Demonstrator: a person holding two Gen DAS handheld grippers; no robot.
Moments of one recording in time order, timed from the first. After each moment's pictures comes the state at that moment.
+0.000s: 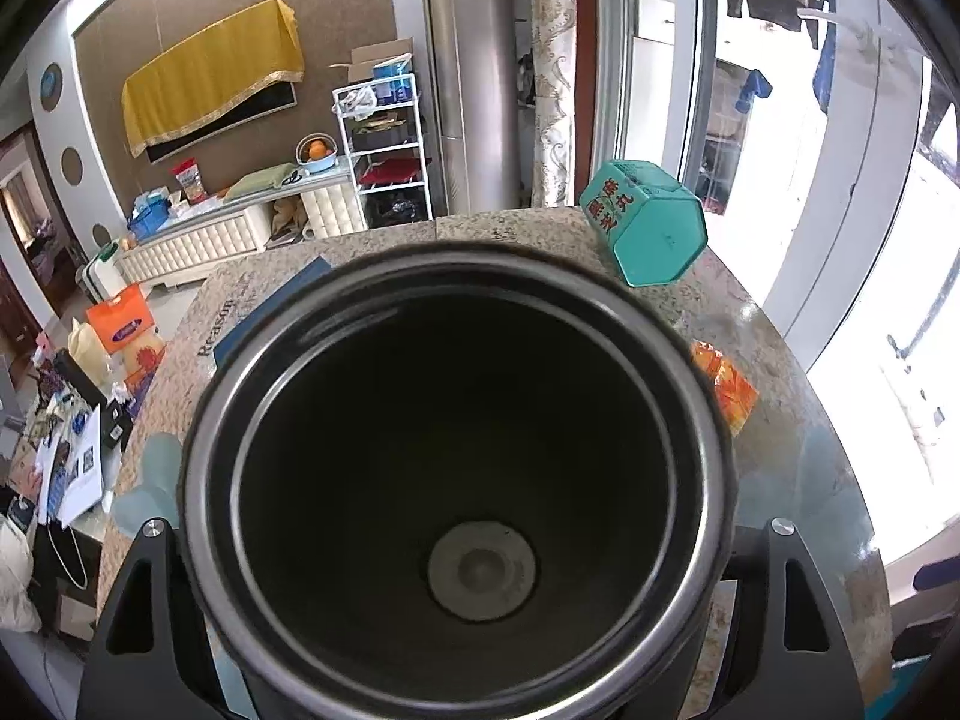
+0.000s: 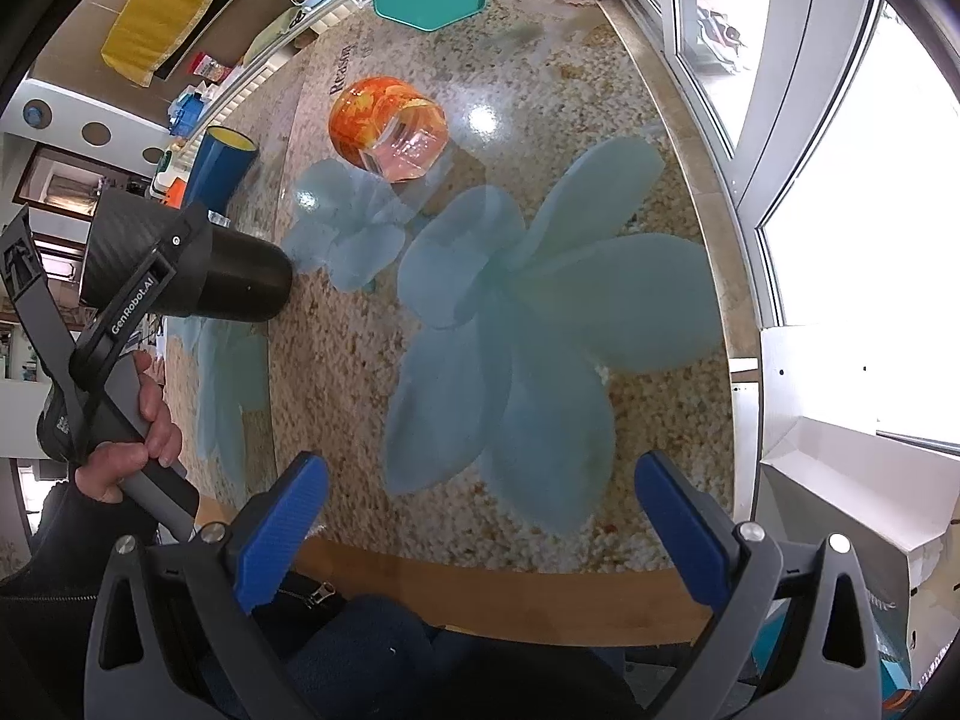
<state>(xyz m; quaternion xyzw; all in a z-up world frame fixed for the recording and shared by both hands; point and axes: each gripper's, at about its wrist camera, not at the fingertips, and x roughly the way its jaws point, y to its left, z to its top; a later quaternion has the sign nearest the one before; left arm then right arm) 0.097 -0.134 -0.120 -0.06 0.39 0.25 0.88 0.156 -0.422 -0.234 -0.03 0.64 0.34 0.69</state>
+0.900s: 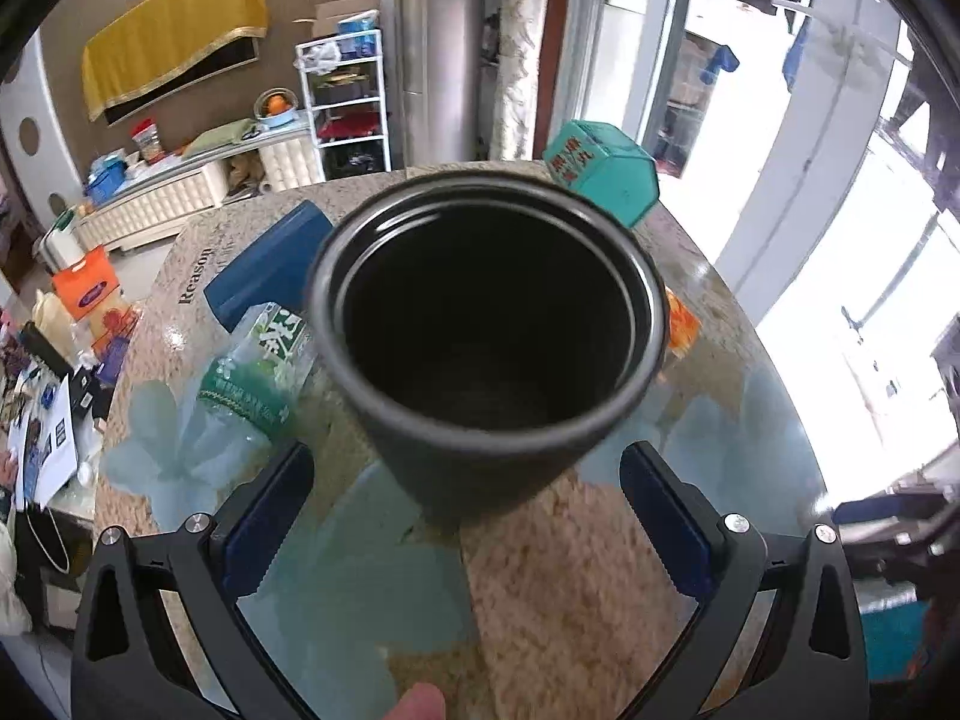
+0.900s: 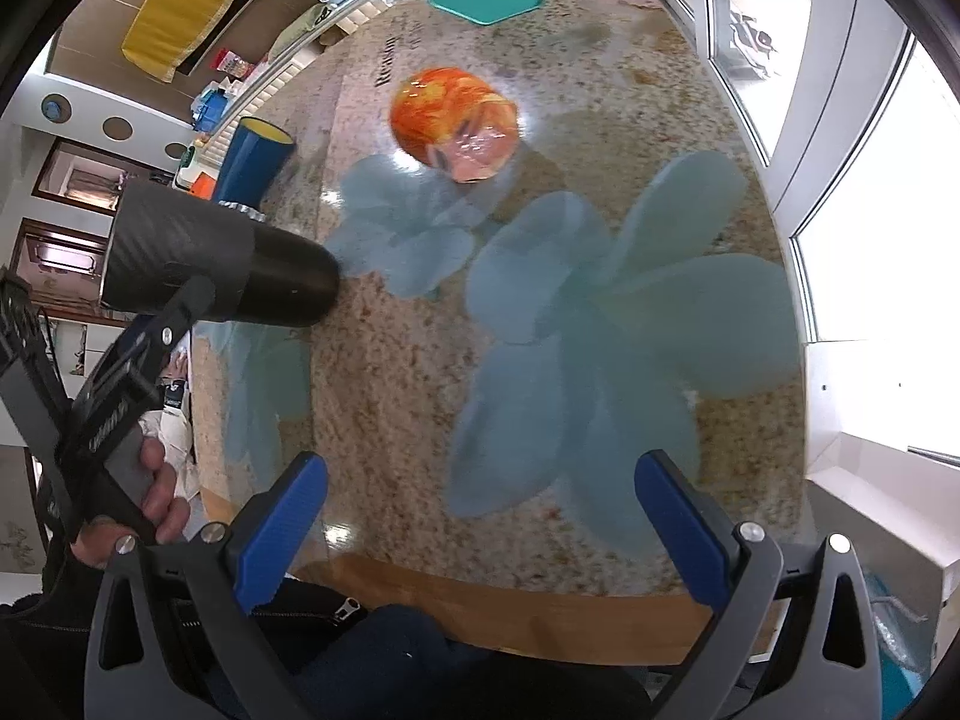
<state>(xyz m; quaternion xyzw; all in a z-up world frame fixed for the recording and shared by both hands) 0.050 -0.128 -0.106 -0.10 0.44 0.18 0.87 0.142 -0.380 -0.235 -0.02 0.64 0.37 0.68</state>
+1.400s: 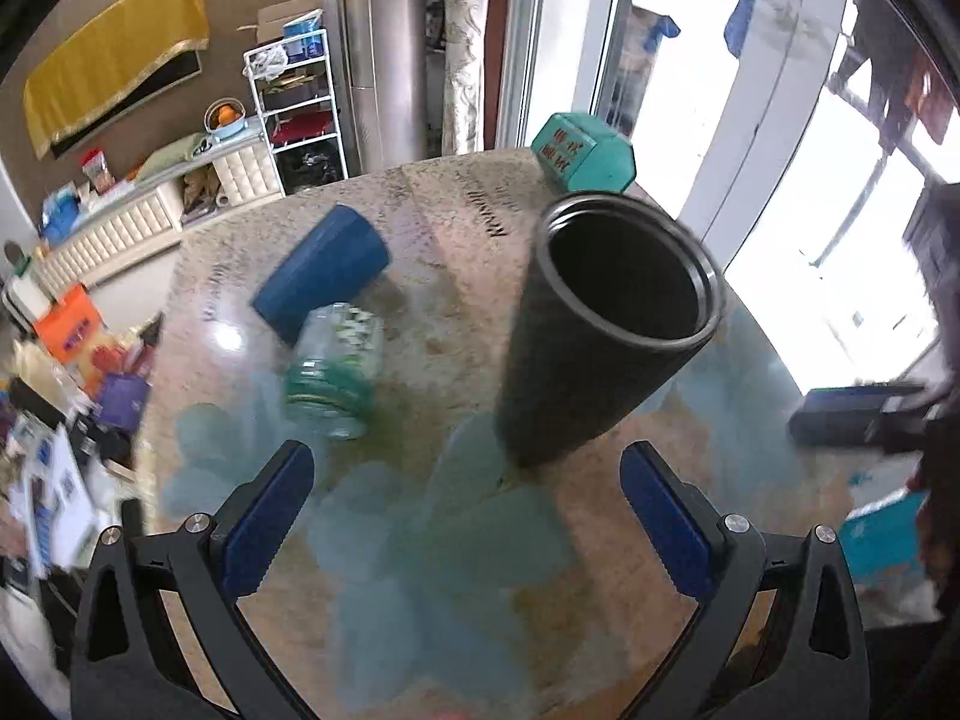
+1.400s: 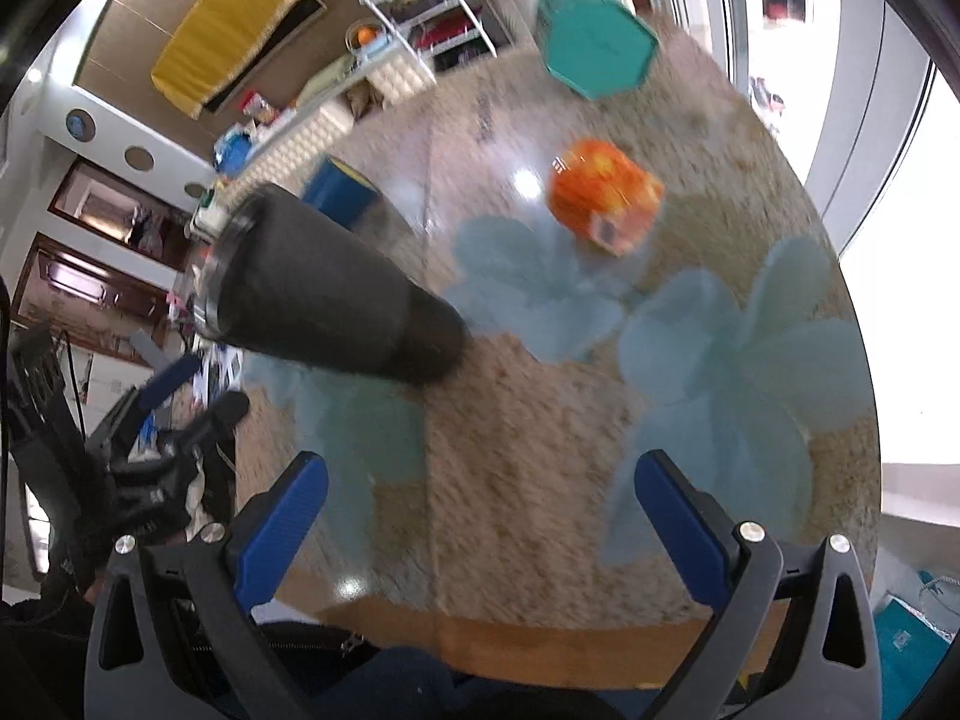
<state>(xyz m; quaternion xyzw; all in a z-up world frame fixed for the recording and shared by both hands) -0.001 -0.069 -0.072 -0.06 0.47 0.10 0.87 0.092 -0.306 -0.179 0.01 0.55 0.37 0.75</state>
